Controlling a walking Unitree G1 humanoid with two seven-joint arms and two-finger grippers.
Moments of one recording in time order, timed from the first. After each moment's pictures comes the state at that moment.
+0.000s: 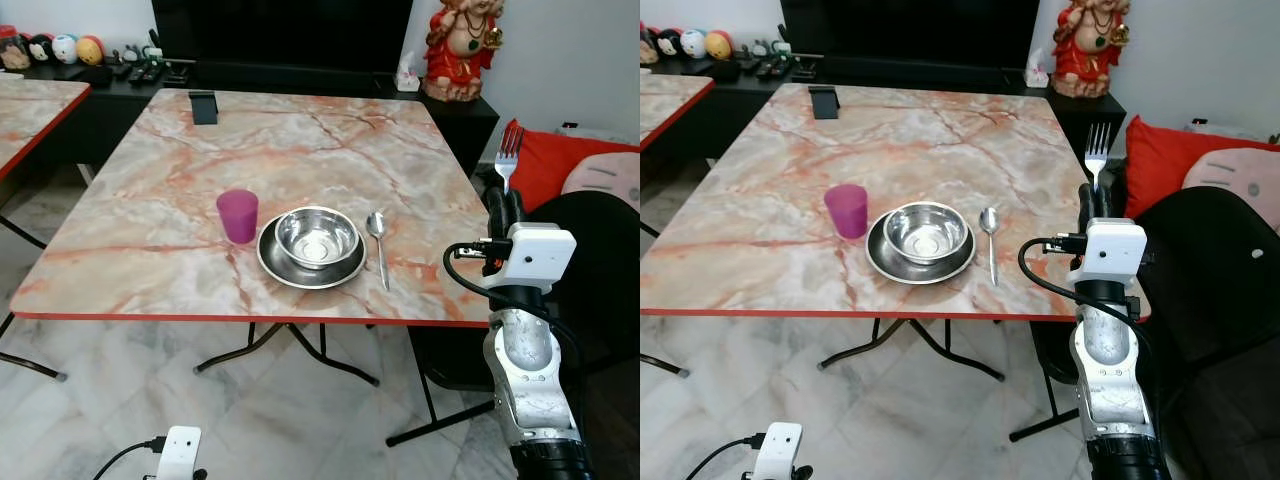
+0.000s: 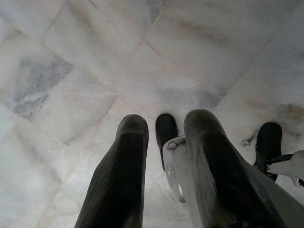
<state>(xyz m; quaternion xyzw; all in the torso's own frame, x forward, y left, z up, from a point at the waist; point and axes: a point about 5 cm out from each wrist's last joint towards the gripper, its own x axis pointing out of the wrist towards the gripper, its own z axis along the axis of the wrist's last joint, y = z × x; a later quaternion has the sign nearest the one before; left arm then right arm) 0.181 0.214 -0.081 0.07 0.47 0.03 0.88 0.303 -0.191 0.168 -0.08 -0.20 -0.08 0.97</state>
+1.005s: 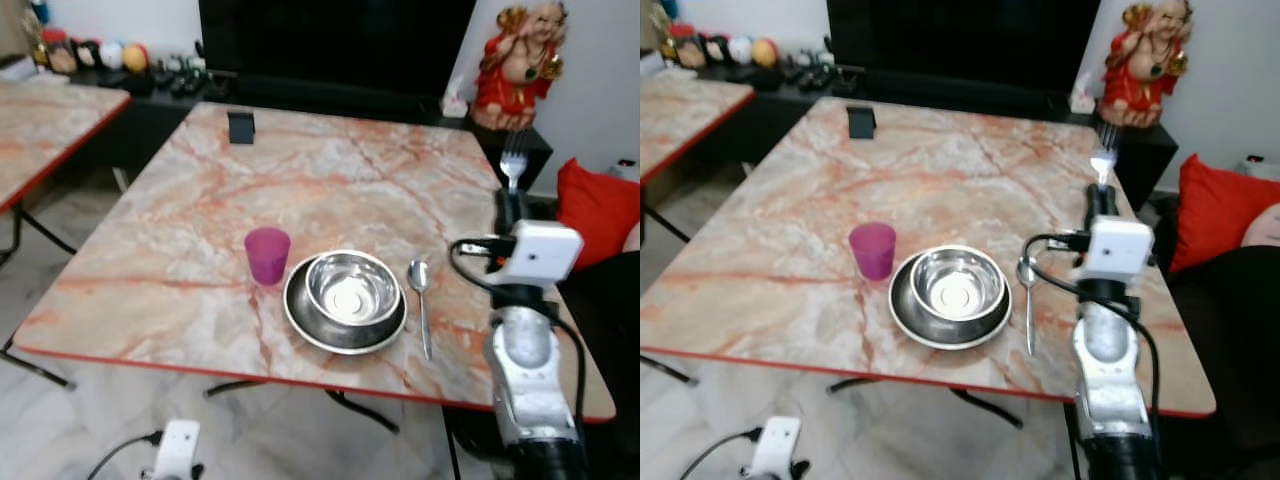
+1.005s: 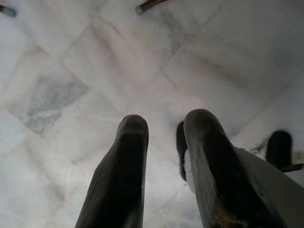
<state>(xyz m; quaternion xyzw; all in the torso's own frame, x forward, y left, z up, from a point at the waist) 0.190 0.218 -0.076 0.07 0.46 0.04 0.88 0.305 -0.194 0.168 -0.07 -0.18 -0.11 0.97</state>
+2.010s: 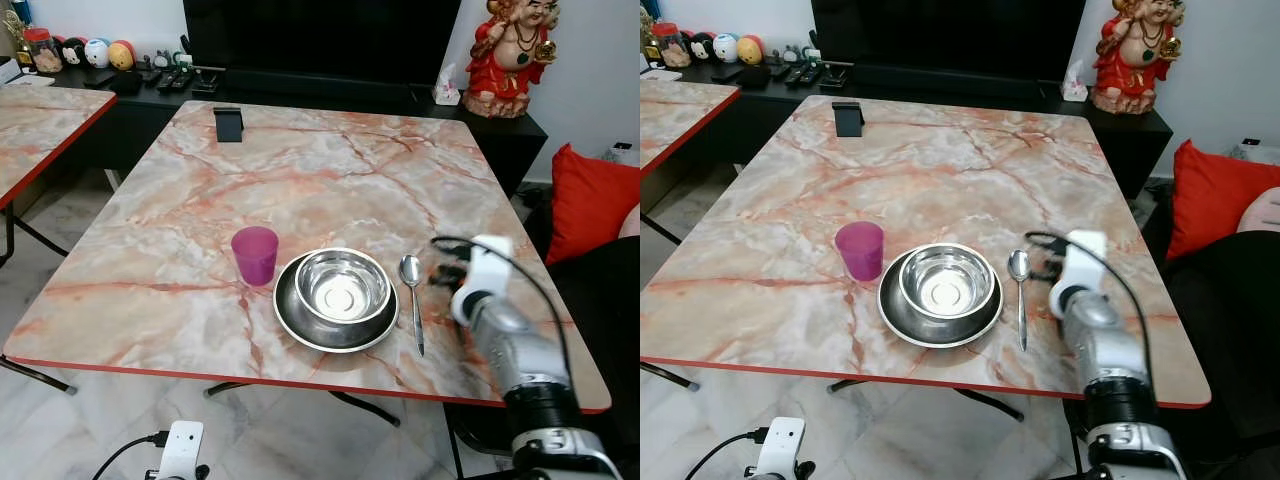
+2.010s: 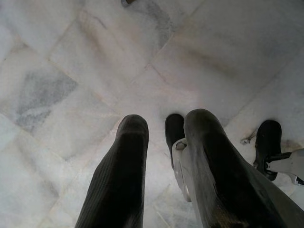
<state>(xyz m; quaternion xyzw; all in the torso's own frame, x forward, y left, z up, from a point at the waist) 0.188 0.209 -0.079 0.06 0.47 0.03 0.88 0.338 -0.188 0.088 0.05 0.24 -0.01 0.97</state>
